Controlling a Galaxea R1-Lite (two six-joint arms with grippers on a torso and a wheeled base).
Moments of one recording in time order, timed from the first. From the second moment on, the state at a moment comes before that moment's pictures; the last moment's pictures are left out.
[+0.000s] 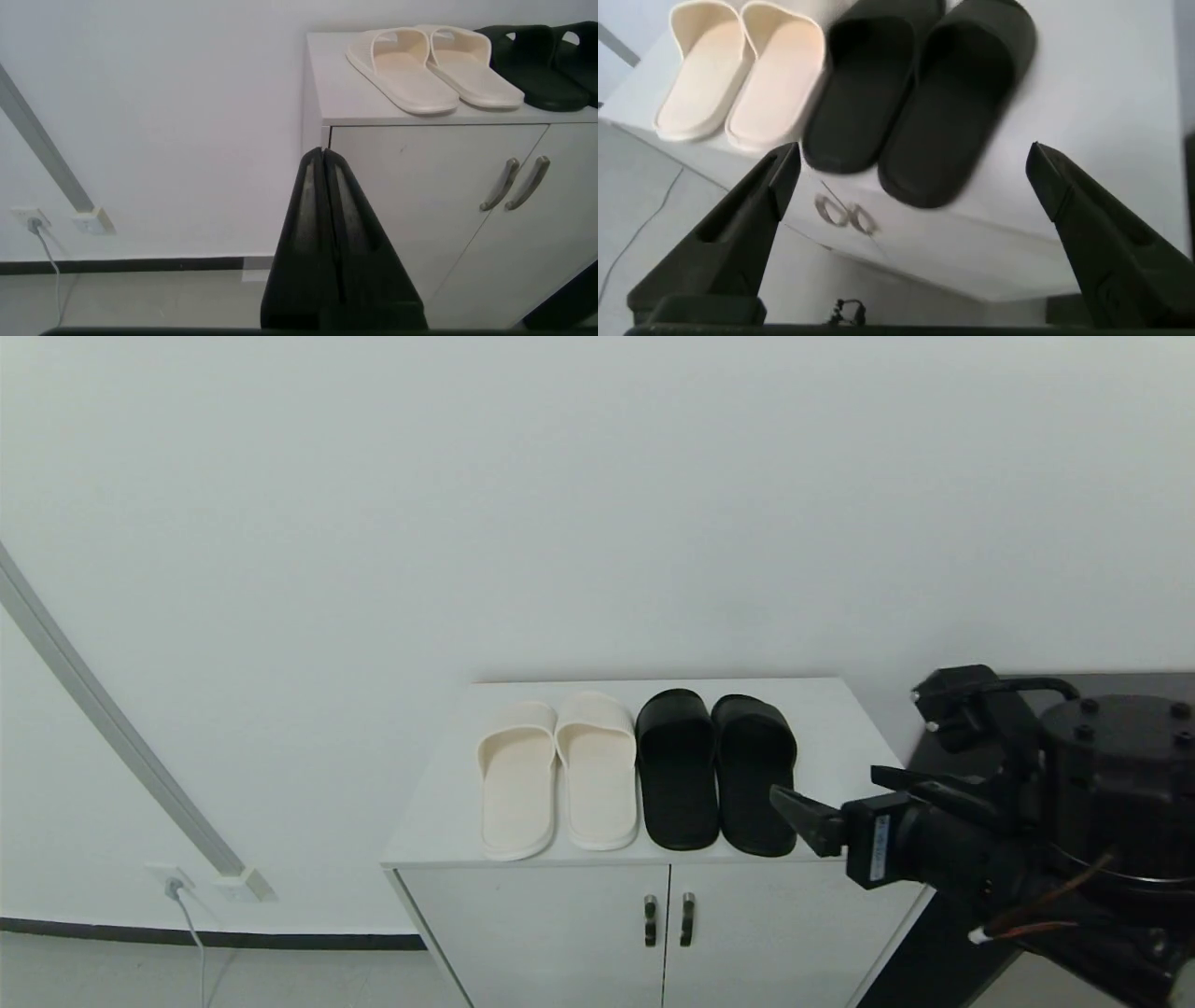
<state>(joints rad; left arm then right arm) 0.00 0.00 0.00 0.00 0.02 0.00 0.81 1.50 -0.64 -0.57 -0.42 0.24</state>
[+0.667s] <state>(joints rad) 0.00 0.00 0.00 0.00 0.02 0.00 0.81 1.97 -0.98 -0.71 -0.66 0.23</state>
